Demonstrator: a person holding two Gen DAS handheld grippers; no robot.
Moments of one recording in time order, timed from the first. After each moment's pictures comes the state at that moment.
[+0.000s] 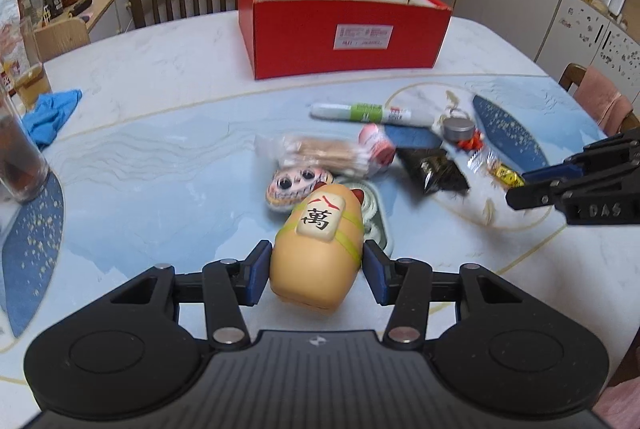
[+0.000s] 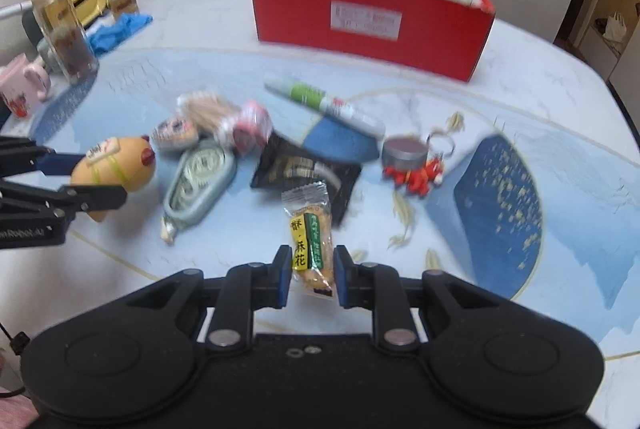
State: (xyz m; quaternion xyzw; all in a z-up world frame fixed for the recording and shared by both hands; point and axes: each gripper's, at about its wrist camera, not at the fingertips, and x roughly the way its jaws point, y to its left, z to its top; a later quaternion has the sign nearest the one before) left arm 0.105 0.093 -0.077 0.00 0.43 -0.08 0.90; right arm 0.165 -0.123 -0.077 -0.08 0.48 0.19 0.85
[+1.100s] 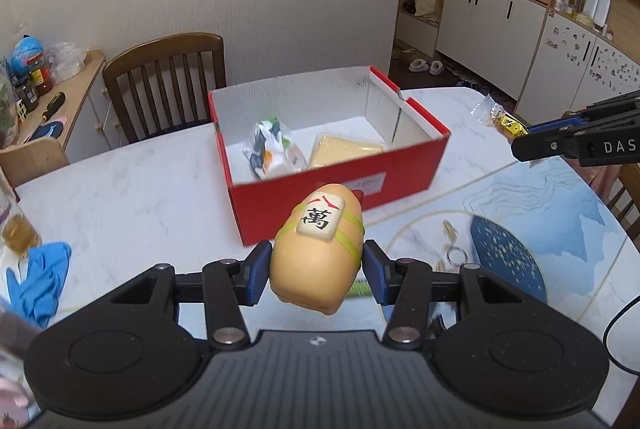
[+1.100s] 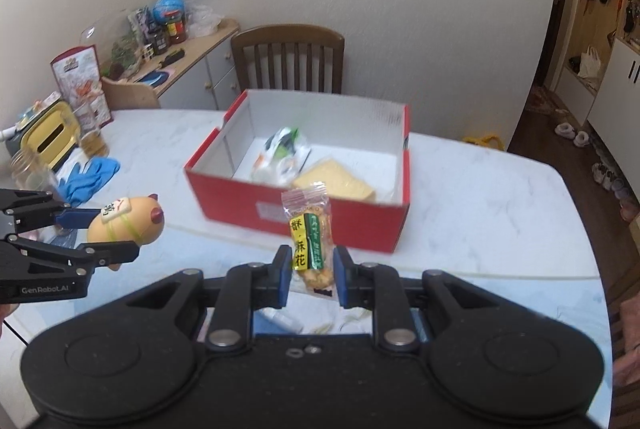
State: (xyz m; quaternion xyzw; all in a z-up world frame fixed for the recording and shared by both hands) left arm 0.240 0.072 0.020 0.03 0.39 -0.10 0.92; right arm 0.284 -0.165 0.045 -0.05 0.39 0.18 0.90
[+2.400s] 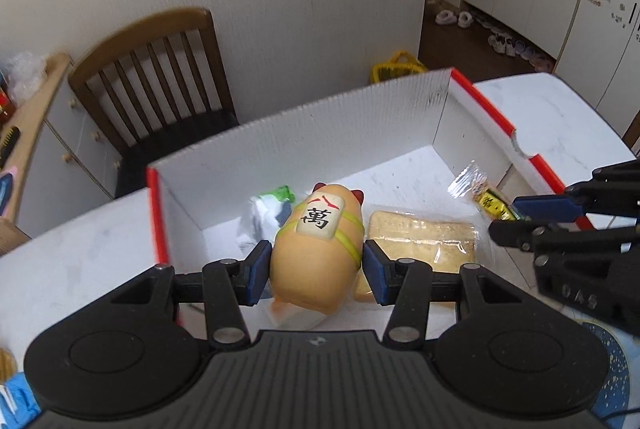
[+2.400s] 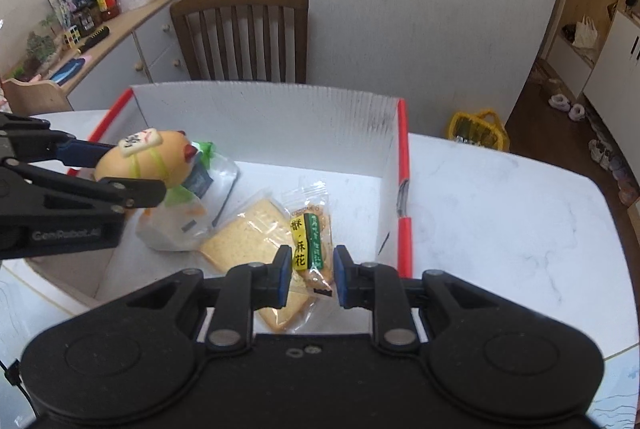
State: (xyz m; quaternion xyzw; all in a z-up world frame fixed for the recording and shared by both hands) left arm 0.488 0.033 -0.044 0.08 0.46 -0.07 0.88; right arm 0.480 -0.143 -0.056 -0.05 0.45 0.13 0.88
